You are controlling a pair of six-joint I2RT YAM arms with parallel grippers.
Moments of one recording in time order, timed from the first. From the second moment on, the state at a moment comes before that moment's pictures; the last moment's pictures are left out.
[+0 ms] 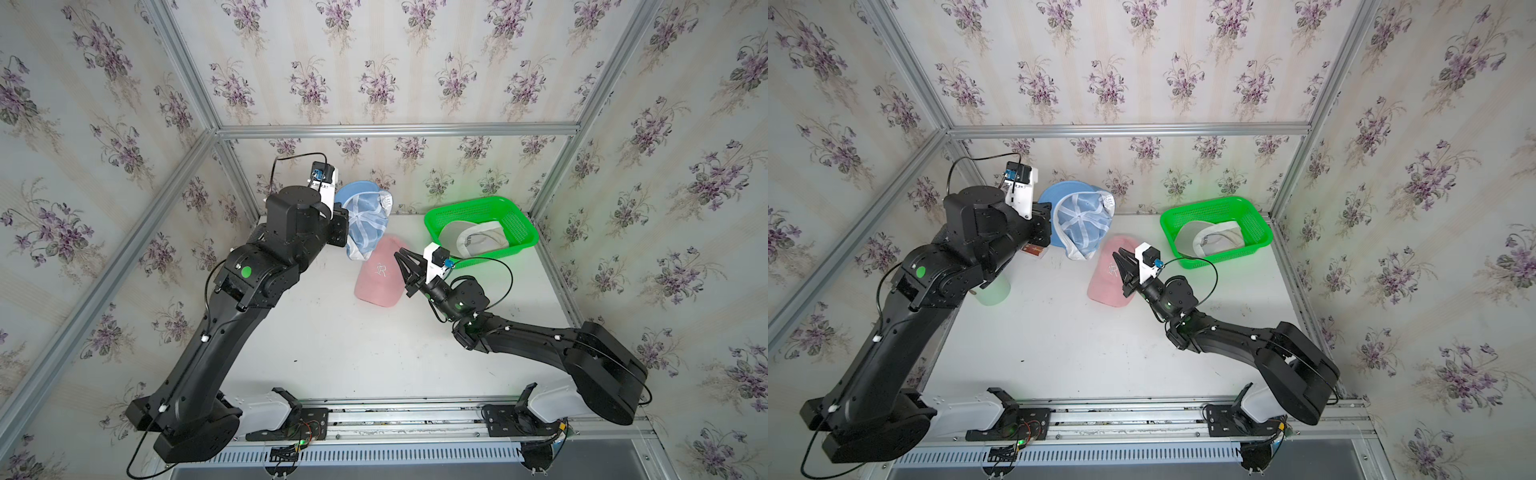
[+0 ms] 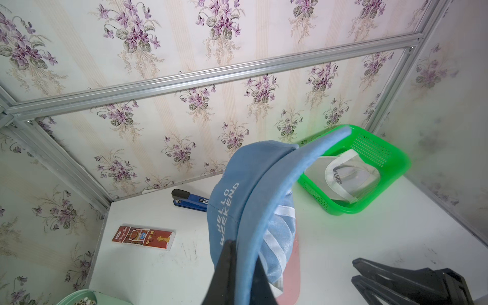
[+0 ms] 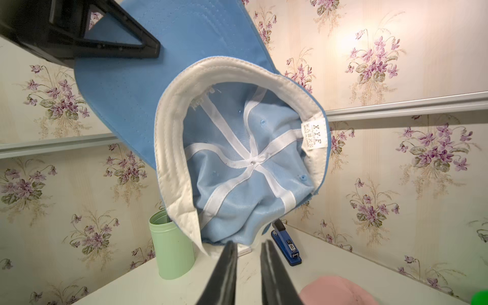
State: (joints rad) left arm -0.57 1.29 1.83 -0.85 -0.34 -0.08; right arm 0.85 1.45 0.68 1.06 0.03 0.10
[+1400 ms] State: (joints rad) left arm -0.59 1.25 1.76 -0.79 -0.19 -0.21; right arm 0.87 2.00 1.47 0.84 -0.11 0.12
